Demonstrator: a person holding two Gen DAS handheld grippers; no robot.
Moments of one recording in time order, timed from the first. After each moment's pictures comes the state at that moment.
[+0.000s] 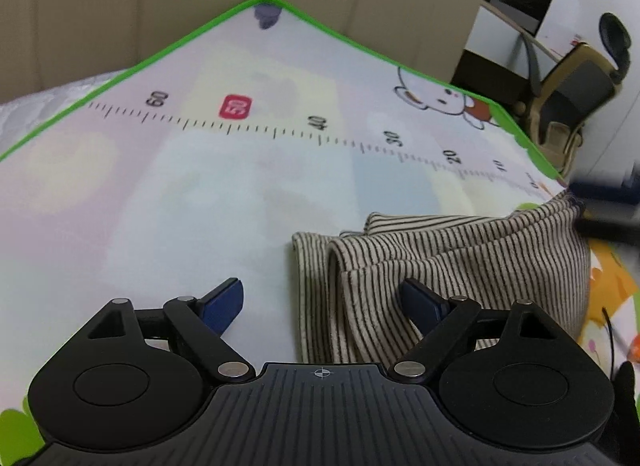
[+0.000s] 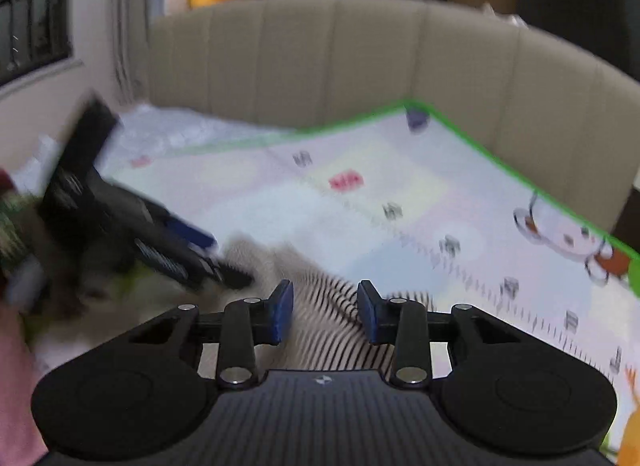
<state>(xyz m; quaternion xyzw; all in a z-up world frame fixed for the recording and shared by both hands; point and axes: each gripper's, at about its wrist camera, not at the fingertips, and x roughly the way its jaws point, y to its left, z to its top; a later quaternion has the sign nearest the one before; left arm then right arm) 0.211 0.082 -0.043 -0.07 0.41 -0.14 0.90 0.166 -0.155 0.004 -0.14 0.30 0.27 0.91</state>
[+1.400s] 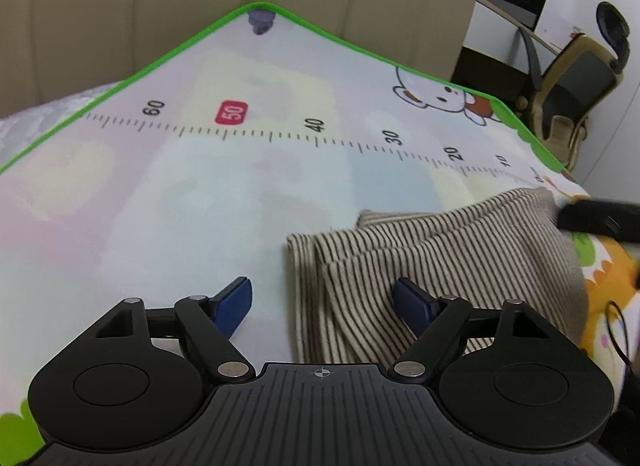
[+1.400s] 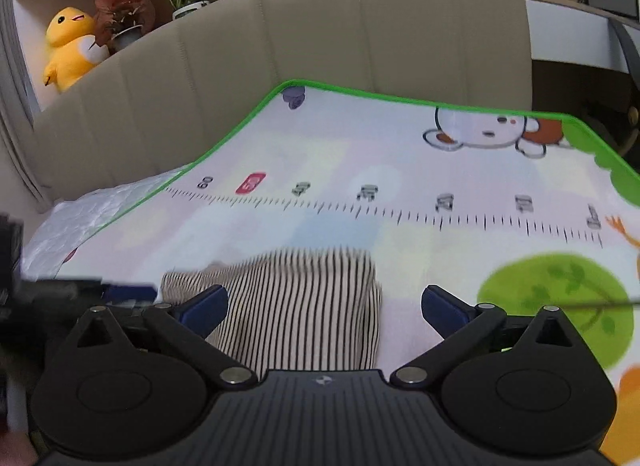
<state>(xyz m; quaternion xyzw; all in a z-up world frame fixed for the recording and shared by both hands) 0.200 0.077 -0.043 -0.04 0.40 -0.14 0.91 0.170 -0.198 -0.010 0.07 0.34 0.14 0.93</state>
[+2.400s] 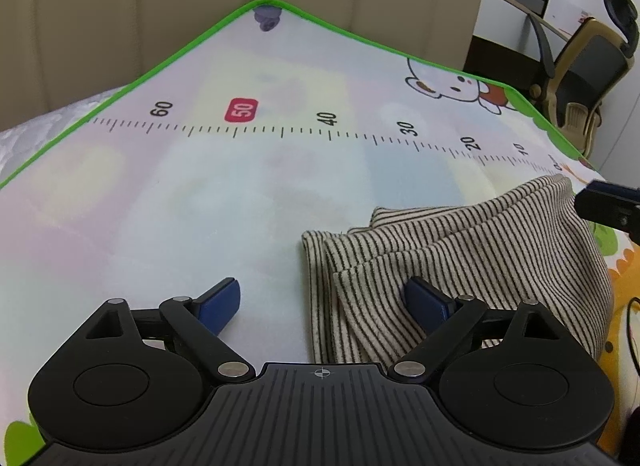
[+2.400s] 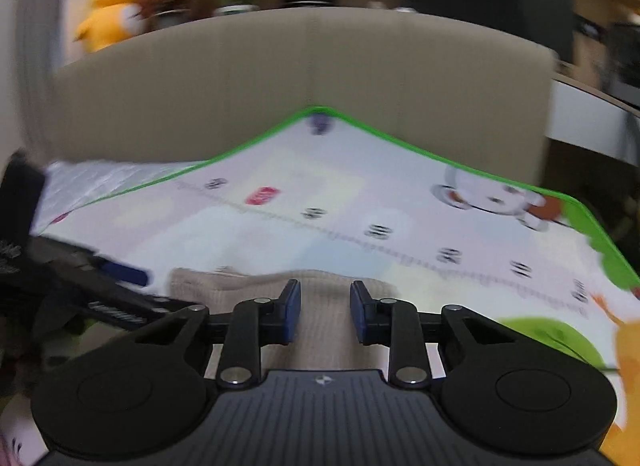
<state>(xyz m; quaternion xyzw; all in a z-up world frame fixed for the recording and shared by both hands) 0.204 0.075 -0.050 -0.02 0.40 -0.12 0.91 0.162 -0.153 0.000 -0.05 0.28 0.16 0.95</state>
